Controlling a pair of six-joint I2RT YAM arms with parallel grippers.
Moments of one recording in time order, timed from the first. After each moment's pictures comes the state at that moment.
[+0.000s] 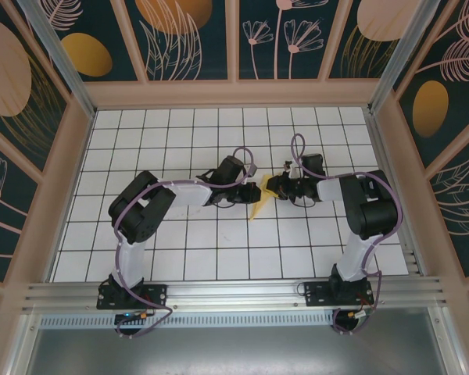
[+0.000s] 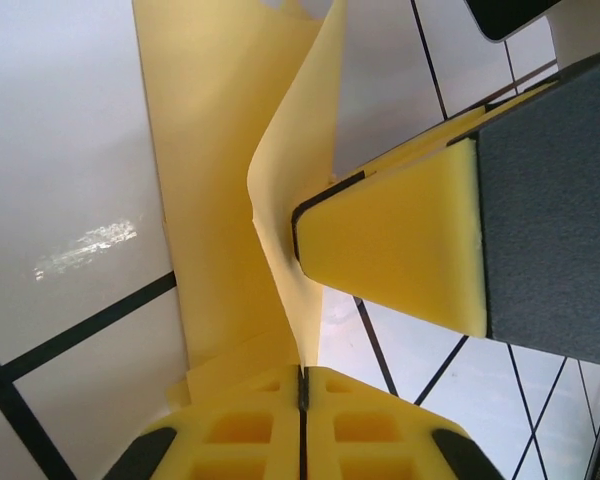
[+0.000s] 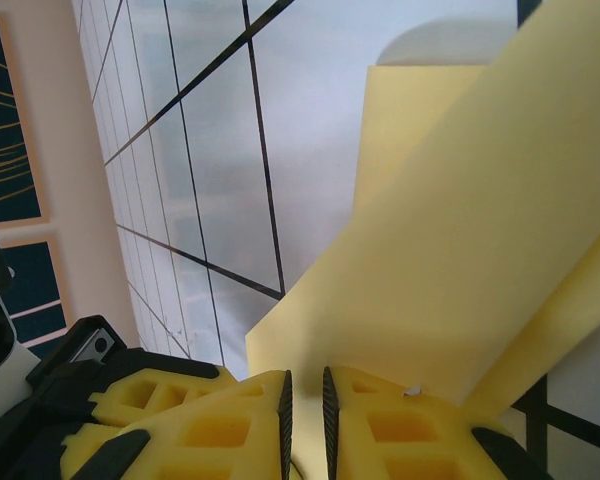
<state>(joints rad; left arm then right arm) -0.74 2.02 1.14 0.09 0.45 -0.65 0.23 1.82 0.76 0.20 -0.83 0.75</state>
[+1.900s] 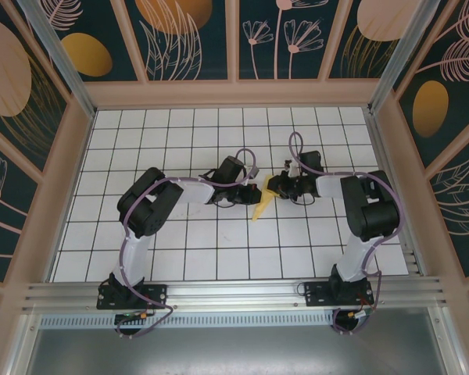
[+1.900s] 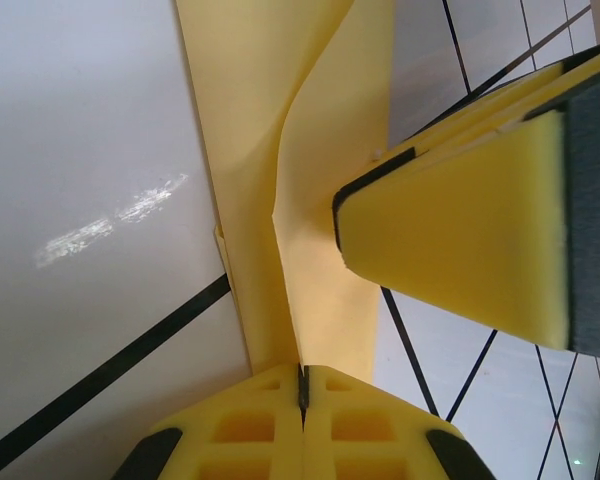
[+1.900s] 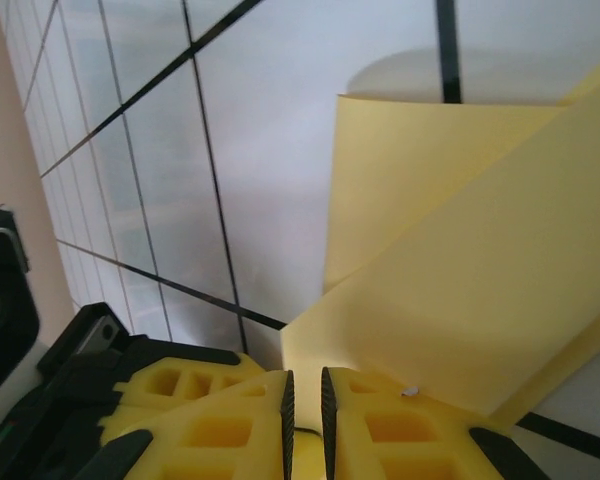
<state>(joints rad) -0.72 2.11 1.18 0.12 0.54 -0.60 0.25 1.81 0.83 0.01 -0.72 0.67</state>
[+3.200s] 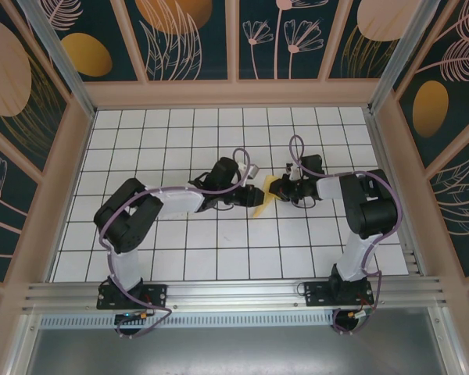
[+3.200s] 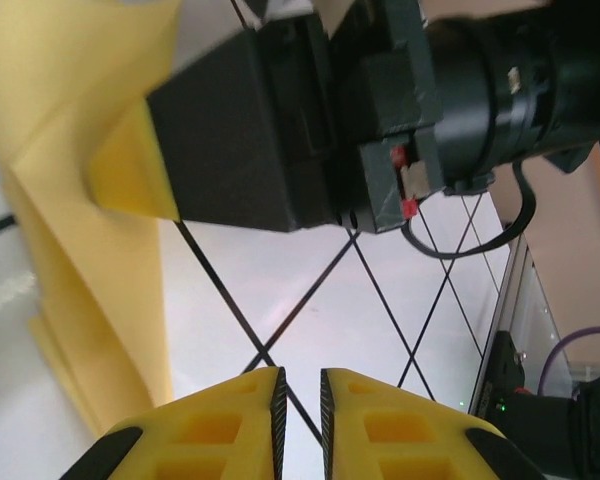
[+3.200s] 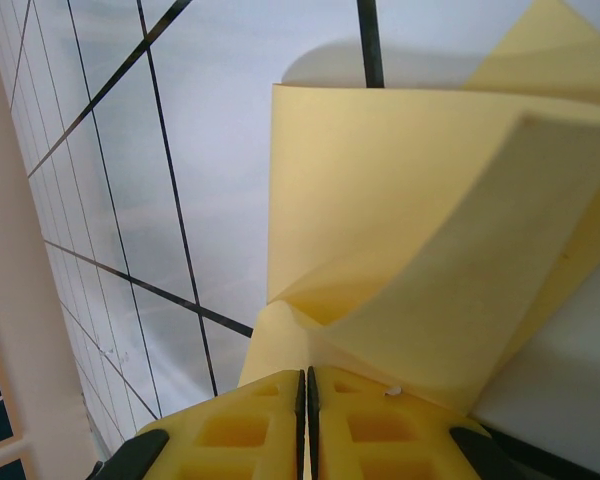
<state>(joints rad) -0.77 1.90 1.03 0.22 0.59 -0.66 0.23 1.83 0.79 0.07 -0.72 0.65</state>
